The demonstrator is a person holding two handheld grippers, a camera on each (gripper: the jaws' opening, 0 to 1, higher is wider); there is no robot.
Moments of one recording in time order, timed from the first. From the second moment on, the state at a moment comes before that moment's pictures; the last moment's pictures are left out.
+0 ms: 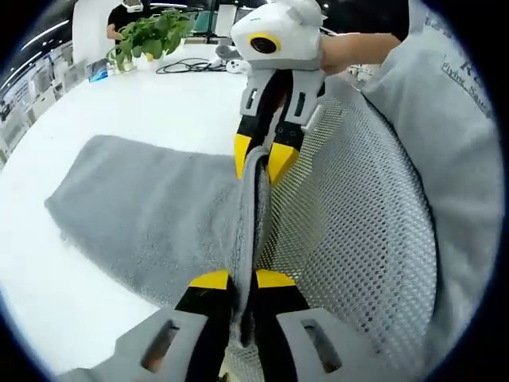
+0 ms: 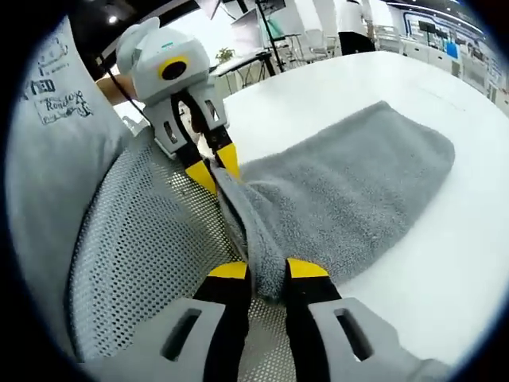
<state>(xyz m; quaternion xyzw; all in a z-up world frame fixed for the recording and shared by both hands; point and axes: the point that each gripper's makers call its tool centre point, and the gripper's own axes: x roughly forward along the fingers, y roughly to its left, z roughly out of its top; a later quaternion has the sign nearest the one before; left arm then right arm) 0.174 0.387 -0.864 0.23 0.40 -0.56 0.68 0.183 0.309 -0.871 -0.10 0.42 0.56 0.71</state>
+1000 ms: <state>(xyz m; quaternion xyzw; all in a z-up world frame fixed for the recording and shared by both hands) 0.261 0.393 -0.781 0.23 0.32 -0.56 0.73 0.254 0.316 -0.774 0.05 0.38 0.53 0.75</state>
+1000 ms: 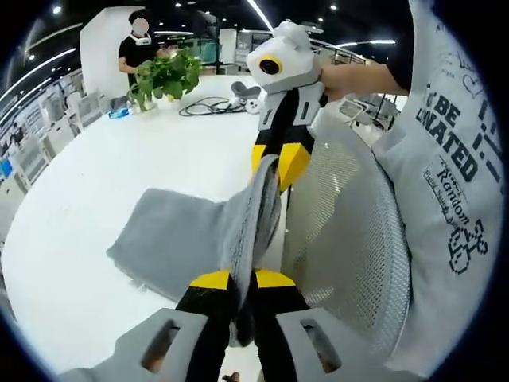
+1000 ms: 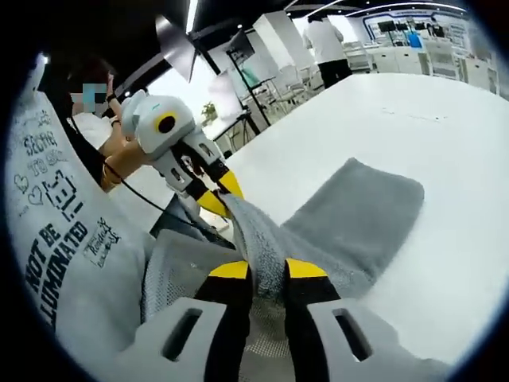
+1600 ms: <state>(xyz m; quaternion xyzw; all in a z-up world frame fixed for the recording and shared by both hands) 0.361 0.388 -0.776 0.22 0.30 -0.54 0.75 0.356 0.310 -0.761 0.16 0.37 0.49 0.77</state>
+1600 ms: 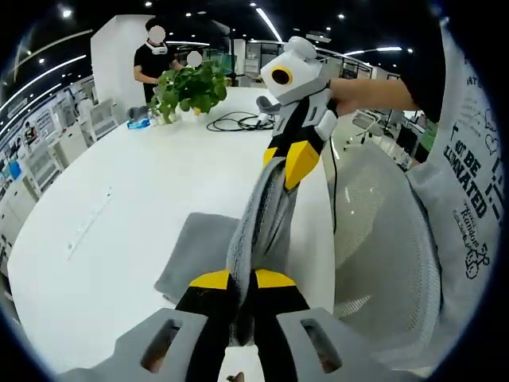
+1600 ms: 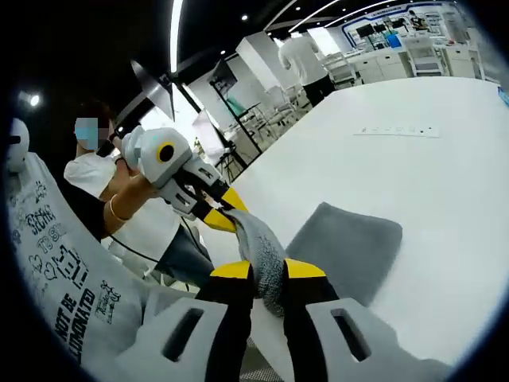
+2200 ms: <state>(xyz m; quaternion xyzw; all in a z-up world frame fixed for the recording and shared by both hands) 0.426 0.377 -0.859 0.18 0.36 -0.51 0.76 0.431 0.296 -0.837 0.24 0.41 0.39 0.79</state>
